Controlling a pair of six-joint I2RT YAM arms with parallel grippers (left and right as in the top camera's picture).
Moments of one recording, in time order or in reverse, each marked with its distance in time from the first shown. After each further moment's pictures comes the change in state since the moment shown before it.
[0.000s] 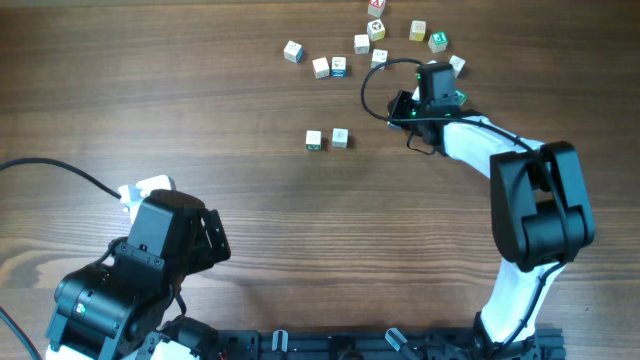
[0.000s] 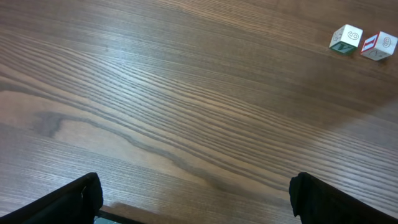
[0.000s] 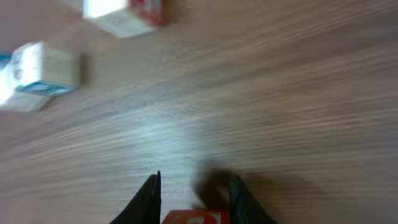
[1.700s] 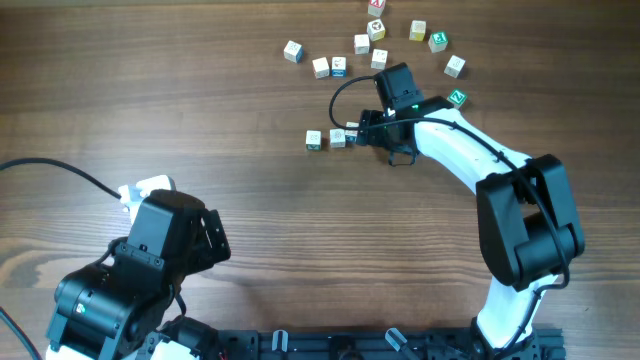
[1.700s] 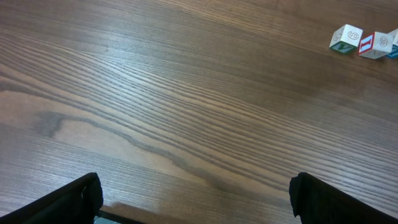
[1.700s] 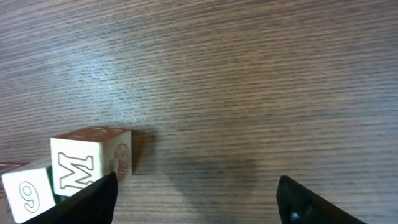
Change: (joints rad) left arm 0.000 0.000 0.000 0.000 0.000 0.000; right arm 0.186 -0.080 0.157 -0.578 0.229 -0.011
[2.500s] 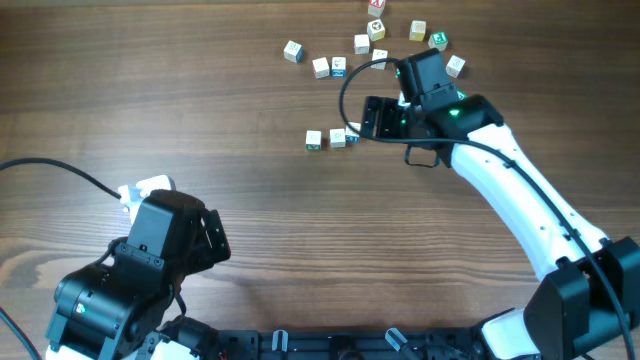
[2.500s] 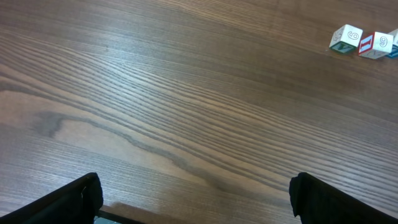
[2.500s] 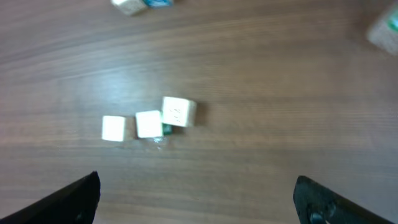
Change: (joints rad) left arm 0.000 0.000 0.000 0.000 0.000 0.000; right arm 0.031 -0.336 0.016 -0.159 -0.038 -0.070
